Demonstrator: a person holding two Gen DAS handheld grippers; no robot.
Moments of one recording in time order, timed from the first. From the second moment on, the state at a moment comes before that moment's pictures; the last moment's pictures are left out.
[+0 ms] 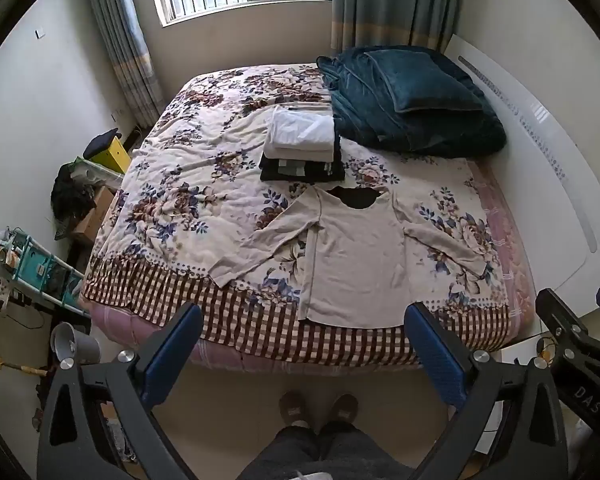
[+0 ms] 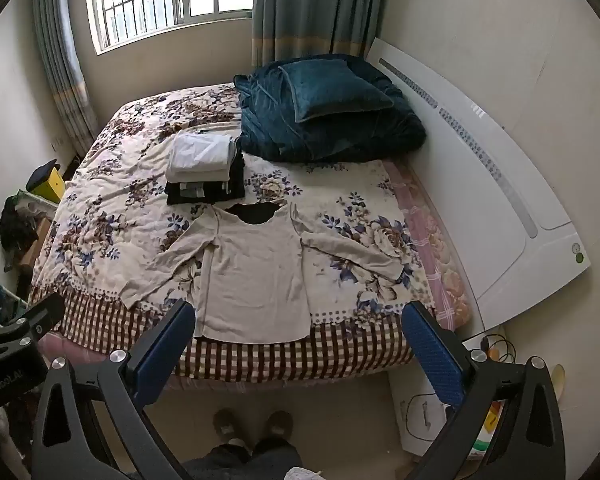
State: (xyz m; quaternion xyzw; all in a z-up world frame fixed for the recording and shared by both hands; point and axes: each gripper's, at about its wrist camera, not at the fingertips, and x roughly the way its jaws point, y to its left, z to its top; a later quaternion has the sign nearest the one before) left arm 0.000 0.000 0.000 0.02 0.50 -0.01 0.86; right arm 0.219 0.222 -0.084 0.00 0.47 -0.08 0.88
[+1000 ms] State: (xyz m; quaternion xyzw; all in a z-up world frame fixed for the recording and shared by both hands) left arm 0.006 -0.002 0.006 0.02 0.50 -0.01 0.87; right arm 0.209 0.218 -0.086 0.00 0.46 -0.07 0.88
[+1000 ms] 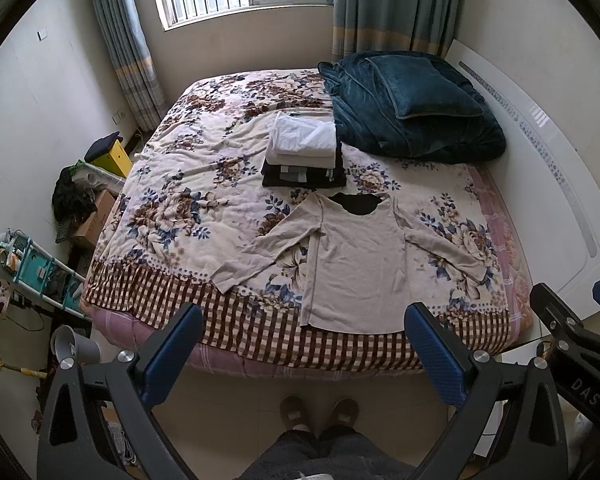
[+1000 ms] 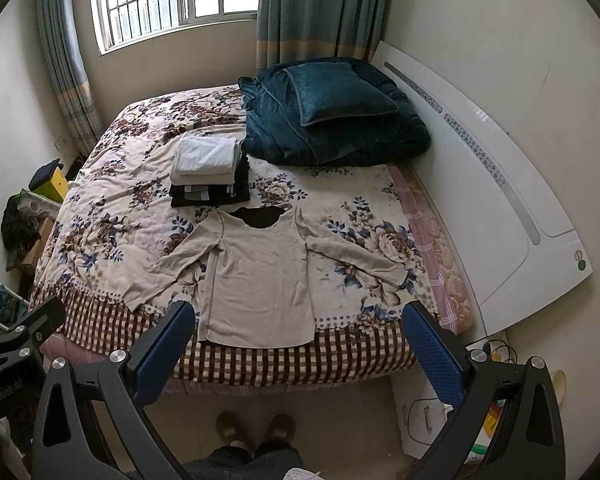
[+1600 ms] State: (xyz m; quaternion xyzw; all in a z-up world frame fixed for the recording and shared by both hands) left arm 0.019 -0.002 0.019 0.02 0.49 -0.01 0.87; right arm 0.232 0.220 -0.061 0.00 0.46 -0.07 0.88
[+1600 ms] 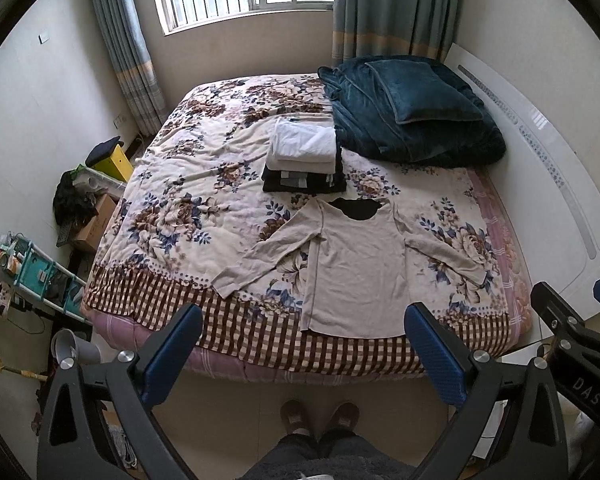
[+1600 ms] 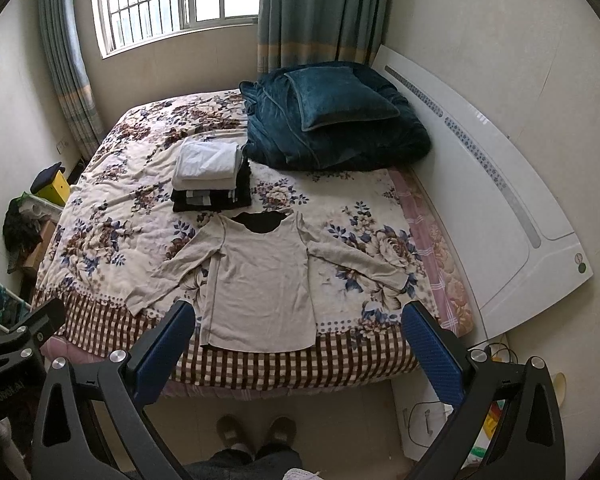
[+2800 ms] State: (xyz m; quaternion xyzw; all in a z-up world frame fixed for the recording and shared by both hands) left arm 0.028 -0.009 0.034 0.01 0.48 -0.01 0.88; right arm 0.223 0.215 -0.062 0.00 0.46 -0.07 0.89
